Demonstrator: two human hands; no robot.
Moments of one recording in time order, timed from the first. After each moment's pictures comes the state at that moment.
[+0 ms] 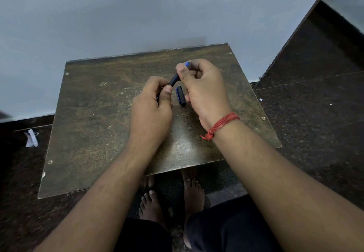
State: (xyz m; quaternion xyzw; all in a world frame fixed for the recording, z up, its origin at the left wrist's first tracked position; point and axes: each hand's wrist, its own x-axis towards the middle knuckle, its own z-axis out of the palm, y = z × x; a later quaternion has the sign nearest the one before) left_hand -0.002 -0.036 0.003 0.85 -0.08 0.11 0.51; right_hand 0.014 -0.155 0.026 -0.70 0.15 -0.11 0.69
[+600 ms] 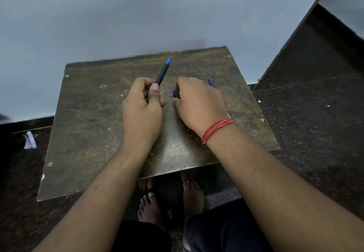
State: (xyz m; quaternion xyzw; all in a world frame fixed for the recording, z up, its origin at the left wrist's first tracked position) left_hand 0.002 -0.029 0.005 0.83 -0.02 0.12 0.55; right_hand 0.008 -0.154 0.016 -0.99 0.00 -0.11 0.11
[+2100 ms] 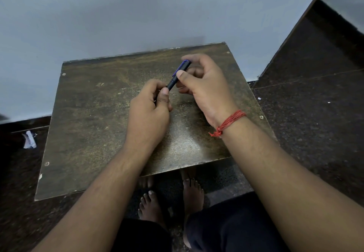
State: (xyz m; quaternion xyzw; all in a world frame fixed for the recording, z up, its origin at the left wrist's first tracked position) left_hand -0.002 -0.035 -0.001 0.85 -0.08 0.09 0.52; right_hand 0.017 -0.174 0.017 -0.70 0.06 -0.08 0.71
